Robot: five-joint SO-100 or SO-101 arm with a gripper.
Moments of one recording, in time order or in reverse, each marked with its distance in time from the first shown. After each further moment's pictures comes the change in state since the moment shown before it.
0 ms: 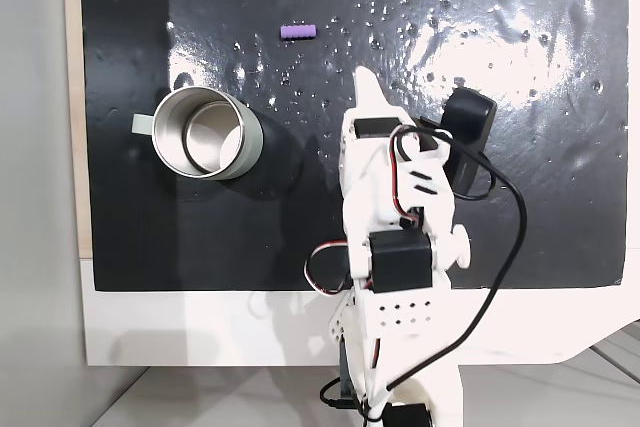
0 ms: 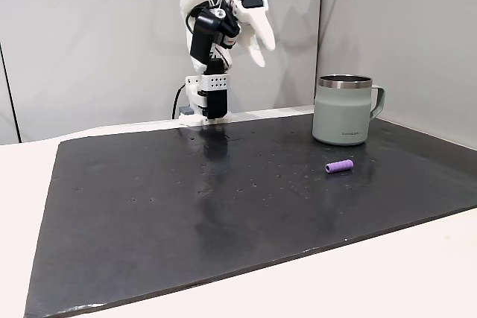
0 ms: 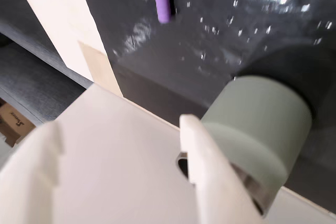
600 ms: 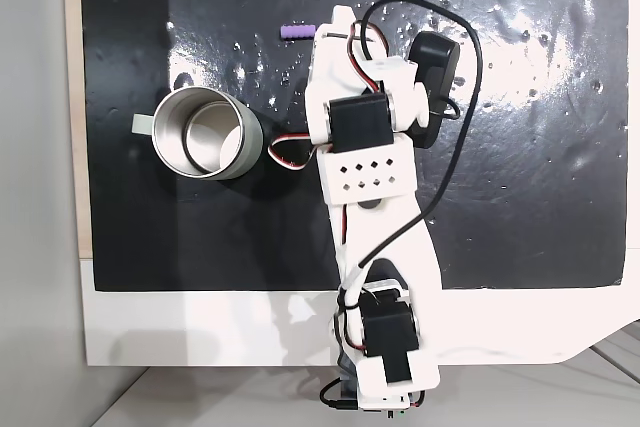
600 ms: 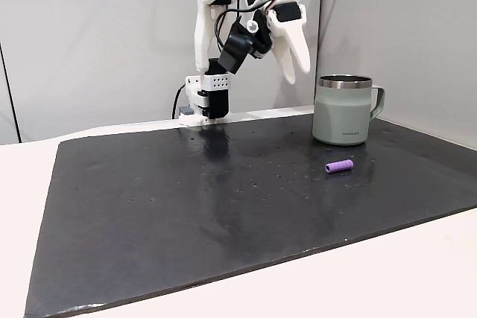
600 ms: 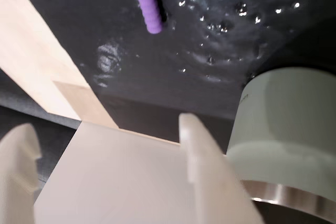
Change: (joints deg) arm -3.2 -36.9 -32.4 9.2 10.5
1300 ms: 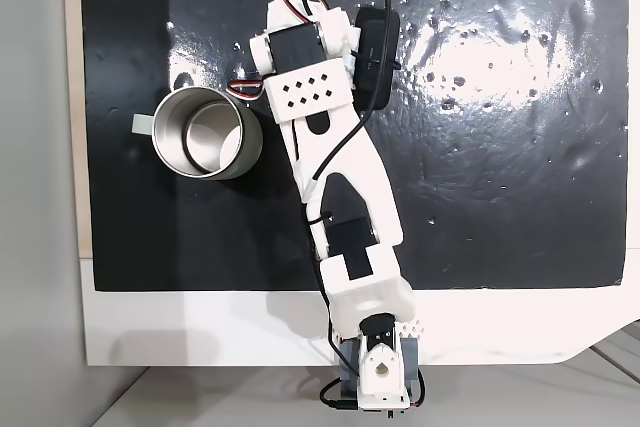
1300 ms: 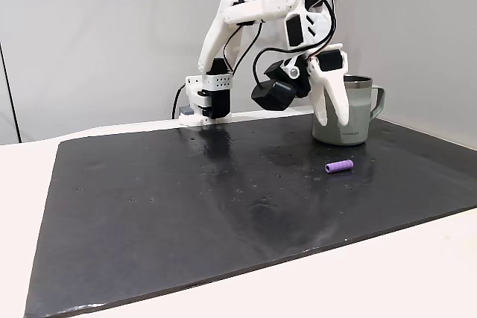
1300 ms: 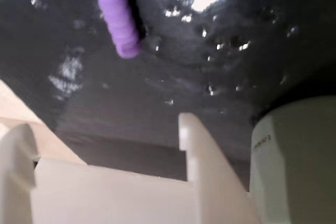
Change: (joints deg) arm -5.9 -30.1 -23.2 0.7 3.6
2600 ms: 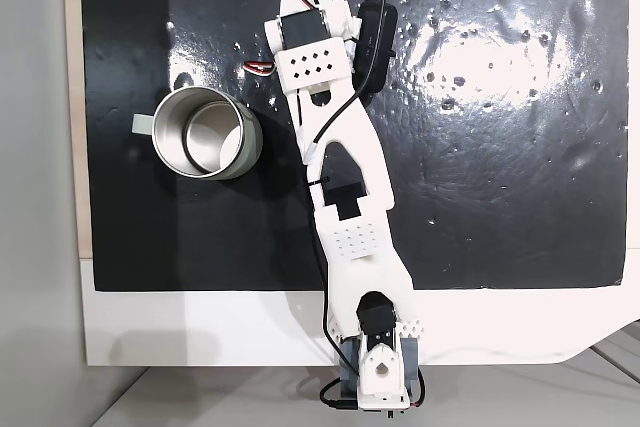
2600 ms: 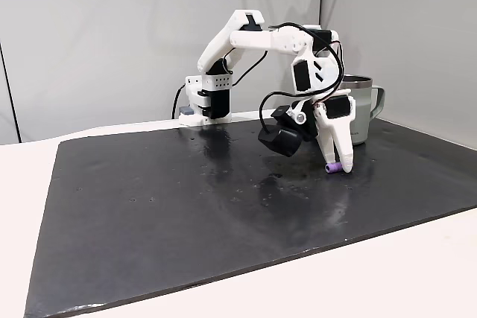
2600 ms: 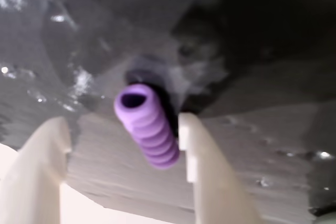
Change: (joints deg) arm 1.5 -19.7 -12.7 -9.1 1.3
